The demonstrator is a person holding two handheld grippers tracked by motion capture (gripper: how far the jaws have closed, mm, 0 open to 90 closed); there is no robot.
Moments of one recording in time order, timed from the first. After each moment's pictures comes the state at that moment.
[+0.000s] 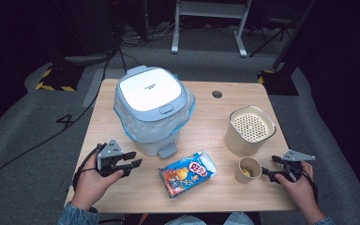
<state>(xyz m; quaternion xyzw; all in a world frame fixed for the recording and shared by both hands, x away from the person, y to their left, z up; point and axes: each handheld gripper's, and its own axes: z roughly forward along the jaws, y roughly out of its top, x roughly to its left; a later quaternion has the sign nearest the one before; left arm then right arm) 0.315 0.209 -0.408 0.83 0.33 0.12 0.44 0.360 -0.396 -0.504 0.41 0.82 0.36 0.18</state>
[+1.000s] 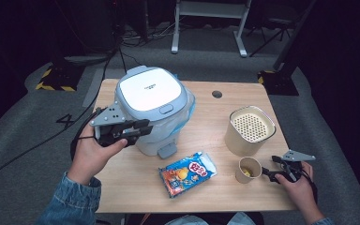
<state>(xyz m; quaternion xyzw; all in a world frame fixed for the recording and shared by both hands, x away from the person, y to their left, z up) 0.342 0.183 -0.294 0.80 0.24 0.14 0.53 0.360 -0.396 -0.504 0.41 0.82 0.36 0.18</state>
